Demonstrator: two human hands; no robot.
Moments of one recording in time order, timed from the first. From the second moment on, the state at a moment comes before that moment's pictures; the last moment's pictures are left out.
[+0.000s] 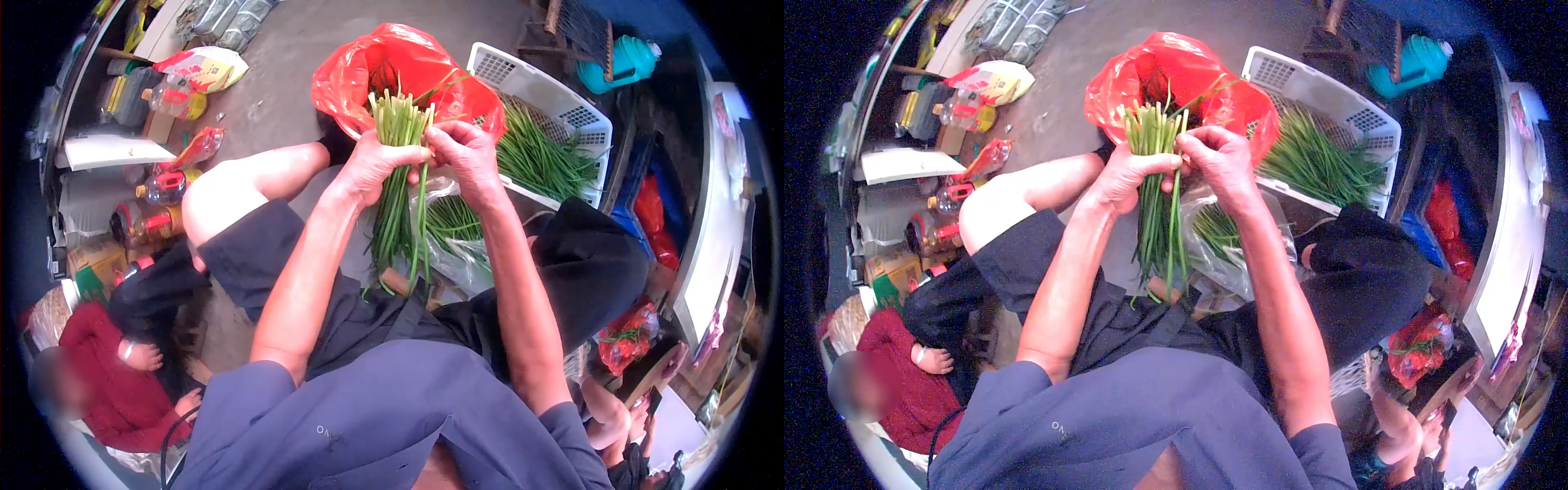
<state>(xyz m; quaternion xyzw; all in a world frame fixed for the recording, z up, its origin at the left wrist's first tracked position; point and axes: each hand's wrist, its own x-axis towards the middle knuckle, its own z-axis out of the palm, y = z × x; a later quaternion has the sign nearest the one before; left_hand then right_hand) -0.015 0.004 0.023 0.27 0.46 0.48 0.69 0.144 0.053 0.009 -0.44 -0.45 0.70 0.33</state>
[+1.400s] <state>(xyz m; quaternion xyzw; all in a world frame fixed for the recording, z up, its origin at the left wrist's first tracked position) -0.019 0.004 0.018 0.22 0.49 0.42 0.73 0.141 0.047 -0.024 -0.51 -0.61 0.47 0.38</state>
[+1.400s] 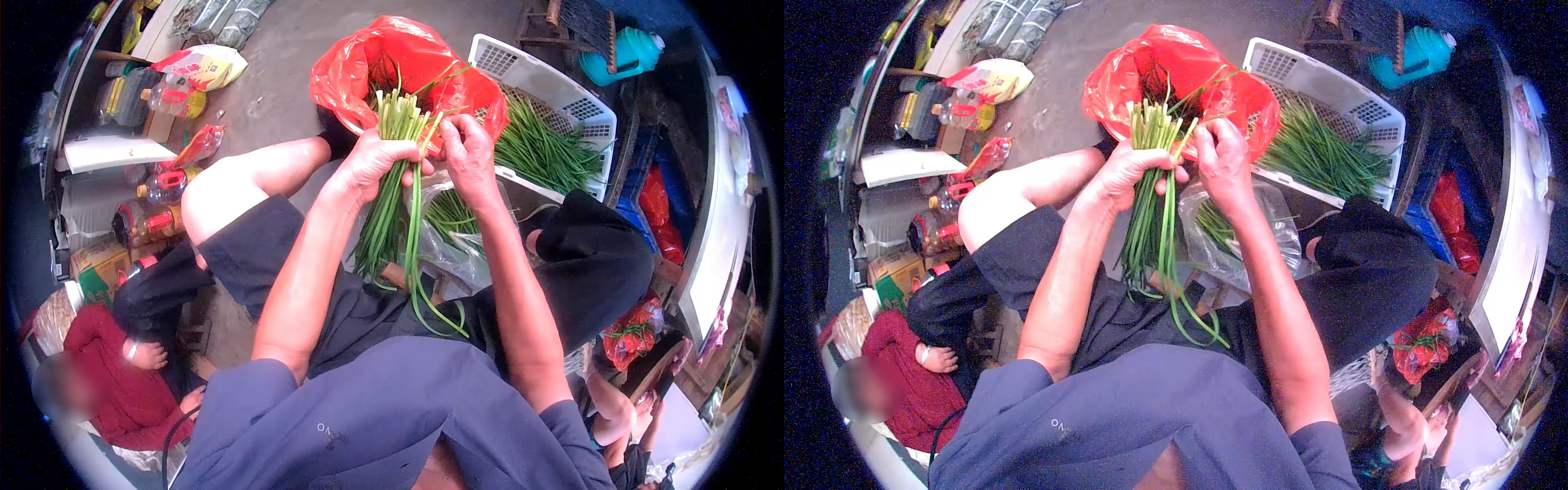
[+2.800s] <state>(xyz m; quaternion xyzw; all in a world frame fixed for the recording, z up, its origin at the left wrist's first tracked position) -0.041 0.014 0.023 0.22 0.48 0.47 0.71 0.219 -0.015 -0.173 -0.52 -0.56 0.61 -0.23</state>
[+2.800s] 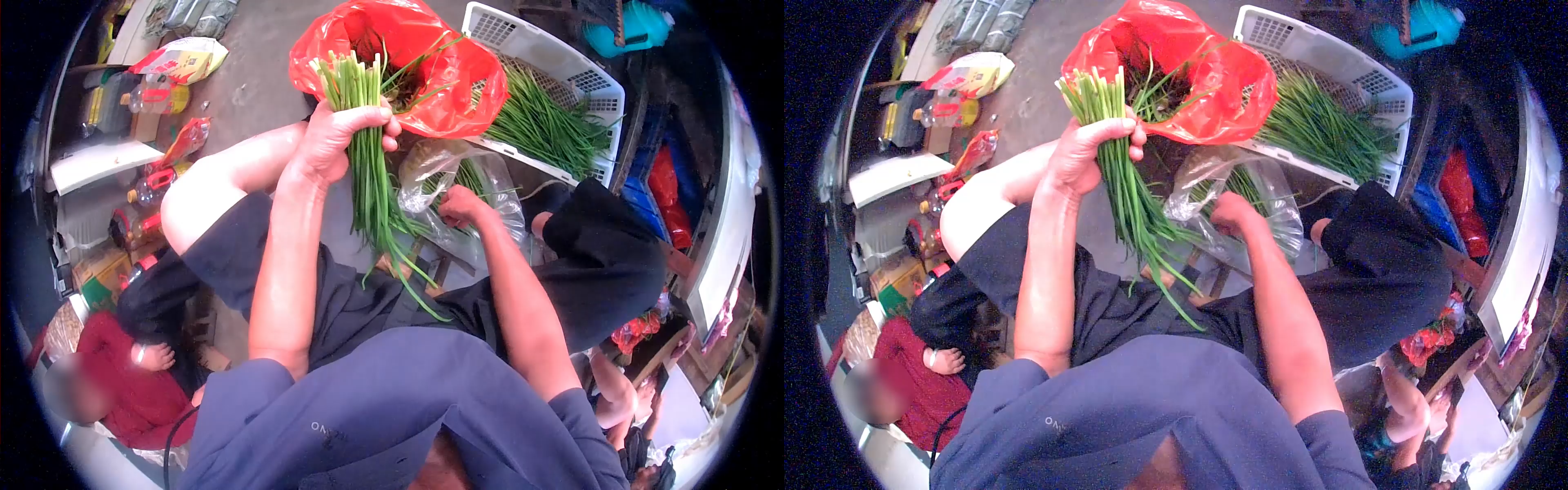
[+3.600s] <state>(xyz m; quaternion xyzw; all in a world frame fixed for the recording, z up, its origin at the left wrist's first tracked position) -0.031 0.014 0.024 0.28 0.50 0.42 0.71 0.204 -0.026 -0.214 -0.56 -0.72 0.42 -0.04</state>
